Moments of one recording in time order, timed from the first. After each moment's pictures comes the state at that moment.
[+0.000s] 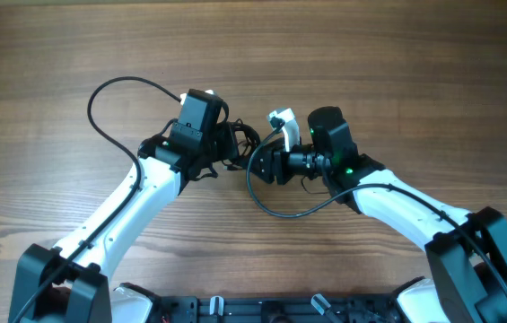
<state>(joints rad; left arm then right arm) -0.42 1.49 0.97 -0.47 0.06 -0.61 0.50 1.60 0.74 0.24 -0.74 0.38</state>
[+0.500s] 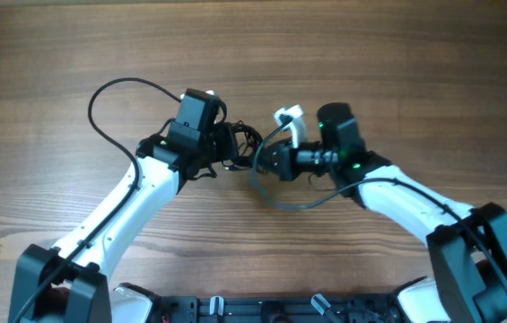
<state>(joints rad) -0.40 1.49 0.97 -0.48 0.11 -0.61 0.41 1.61 0.74 0.23 -0.85 0.42</state>
